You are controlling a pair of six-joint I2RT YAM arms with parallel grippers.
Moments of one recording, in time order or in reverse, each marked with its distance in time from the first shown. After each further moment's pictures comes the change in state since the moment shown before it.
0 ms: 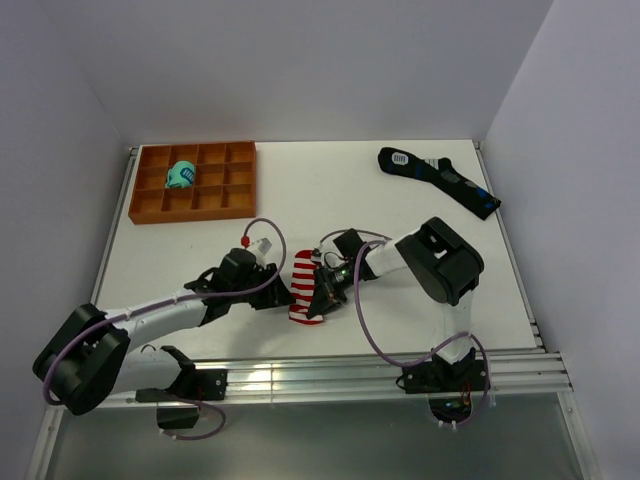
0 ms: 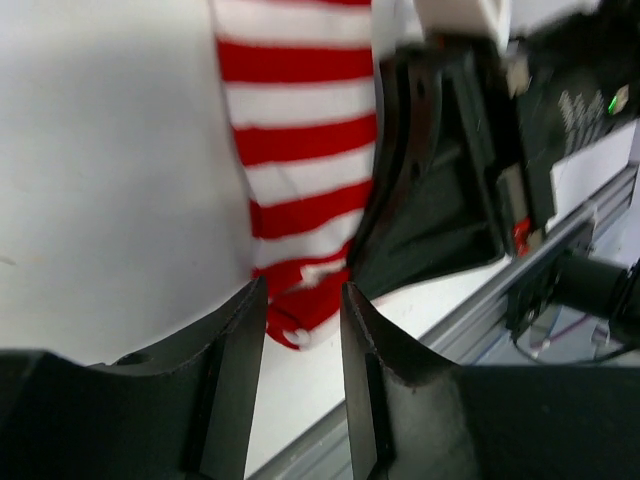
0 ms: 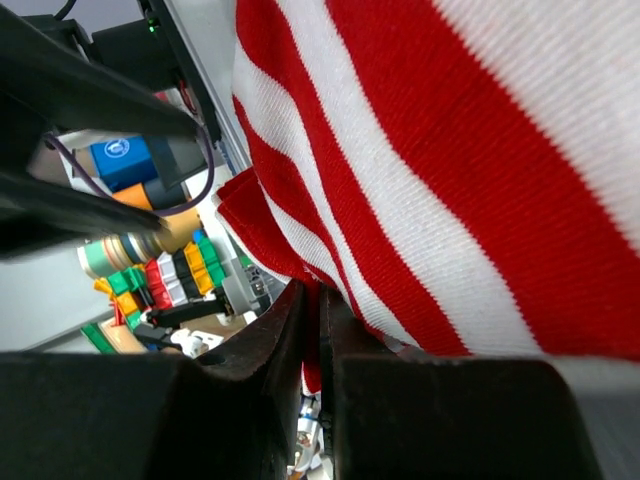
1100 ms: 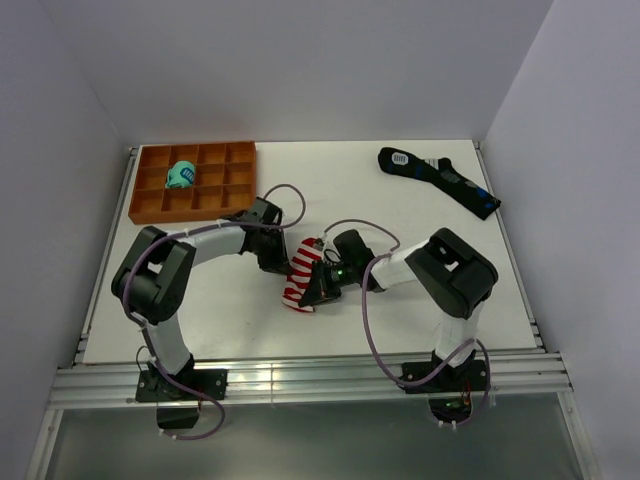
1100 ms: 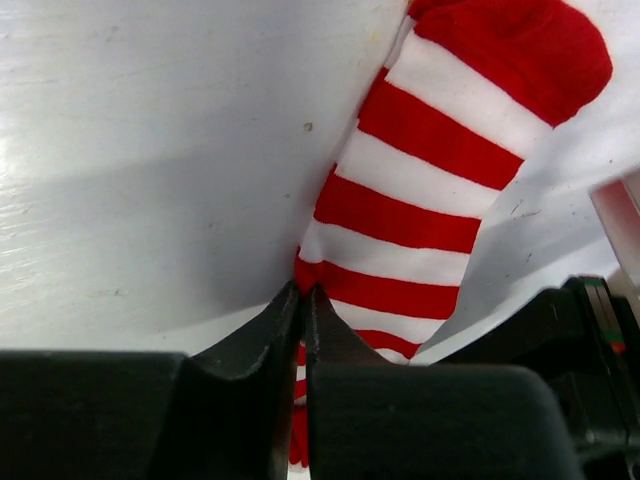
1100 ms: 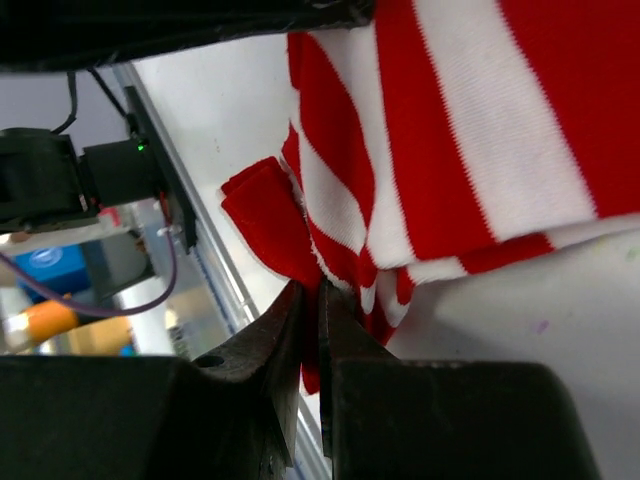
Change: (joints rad) left arm 0.124 0.607 0.616 -0.442 0.005 0.152; right arm 0.070 -0.130 -0.138 0.348 0.303 0.160
